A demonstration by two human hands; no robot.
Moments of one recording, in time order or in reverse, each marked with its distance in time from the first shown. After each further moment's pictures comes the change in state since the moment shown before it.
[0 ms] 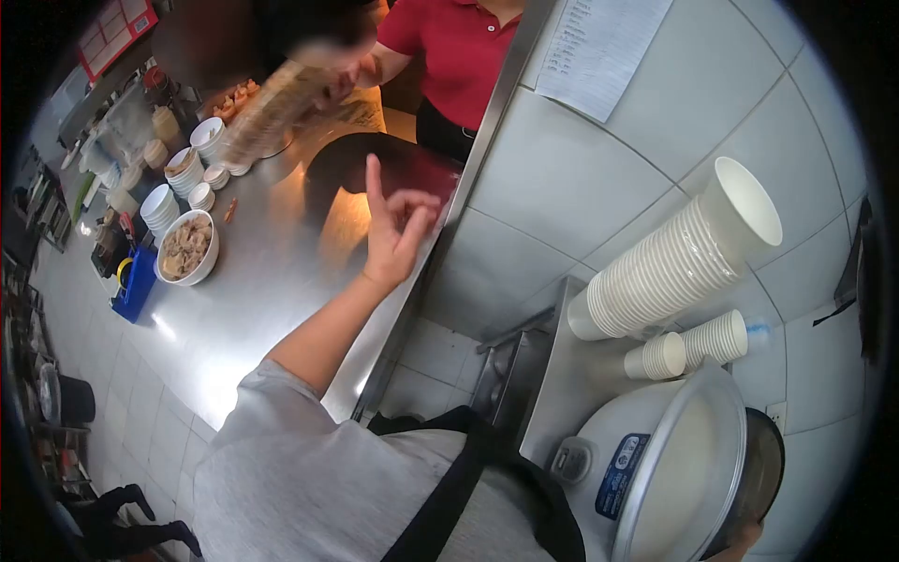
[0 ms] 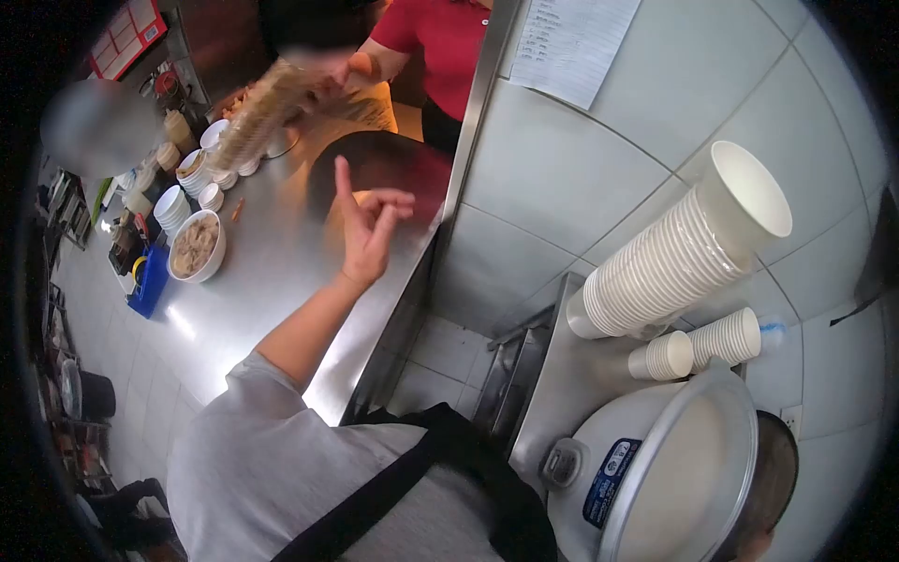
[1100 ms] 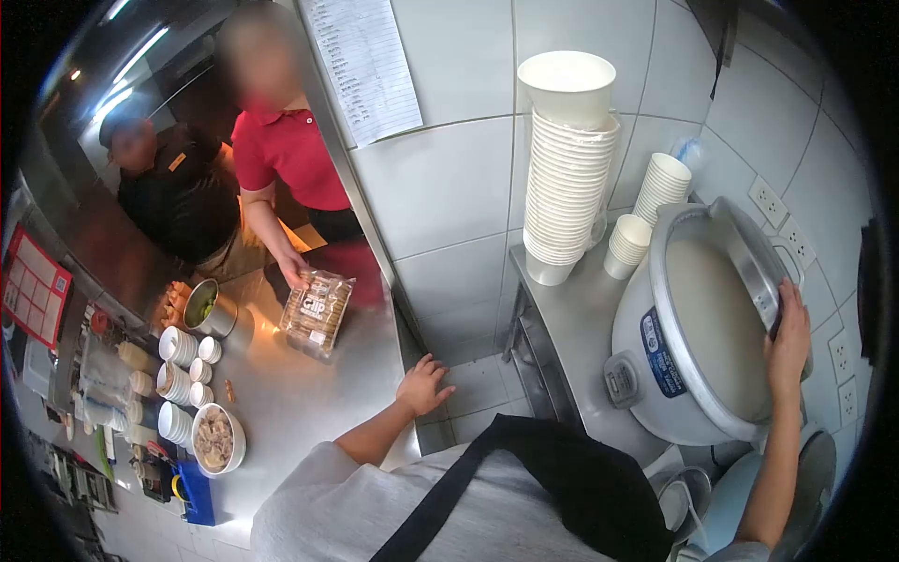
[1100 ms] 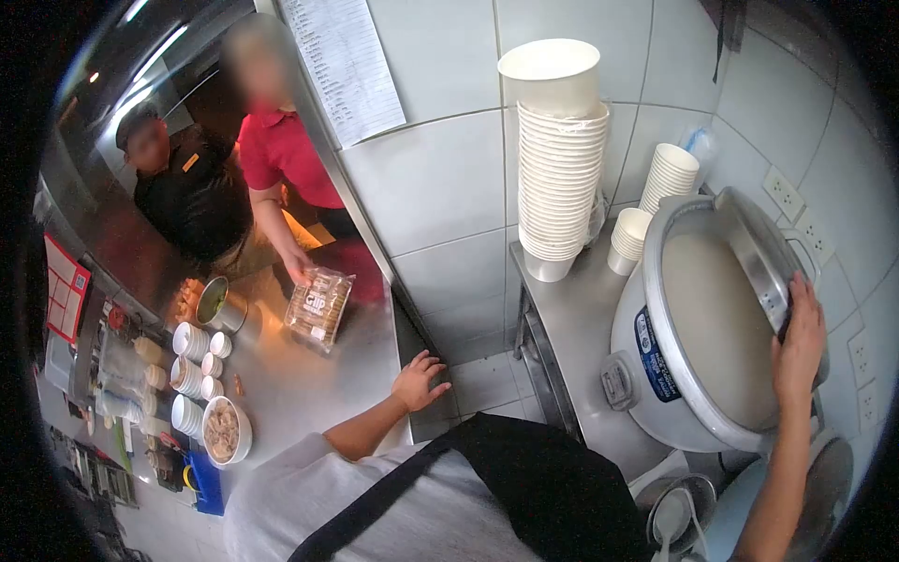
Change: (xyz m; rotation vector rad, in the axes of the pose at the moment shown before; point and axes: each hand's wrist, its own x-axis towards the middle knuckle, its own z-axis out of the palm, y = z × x) left_hand -0.146 -0.111 -0.043 0.964 -1.307 0.073; right_hand -0.321 -0.196 0.071 -0.655 0.327 -0.857
